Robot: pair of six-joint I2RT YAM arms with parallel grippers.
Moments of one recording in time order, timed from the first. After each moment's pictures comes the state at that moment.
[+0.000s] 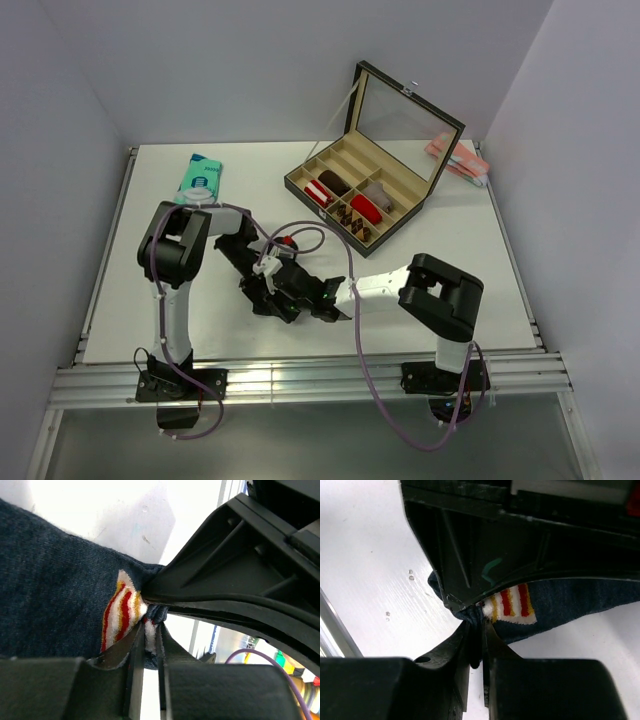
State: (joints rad) left arm -0.35 2.14 1.25 -1.24 0.89 1.00; right arm 1.14 1.81 0.92 0.16 -0.01 0.23
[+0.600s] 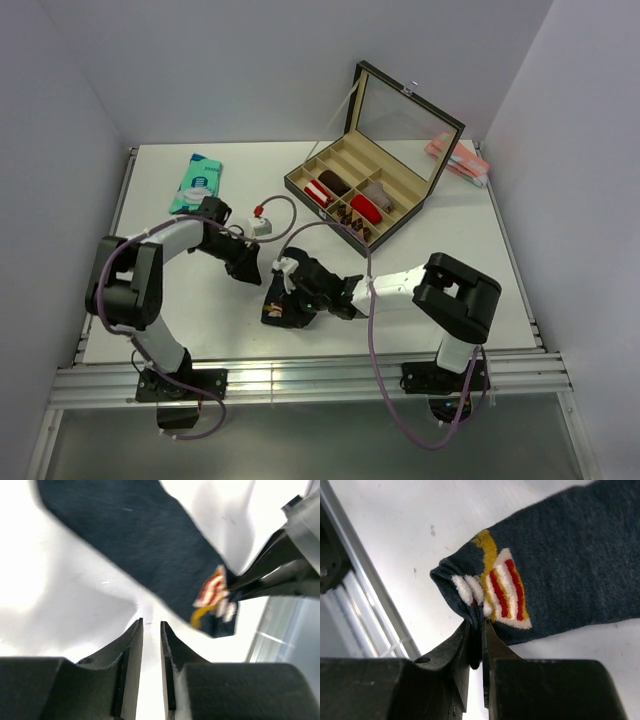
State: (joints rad) left arm -0.23 1.73 1.01 -0.73 0.83 0.69; right arm 1.06 1.72 0.78 0.21 -0.23 0.37
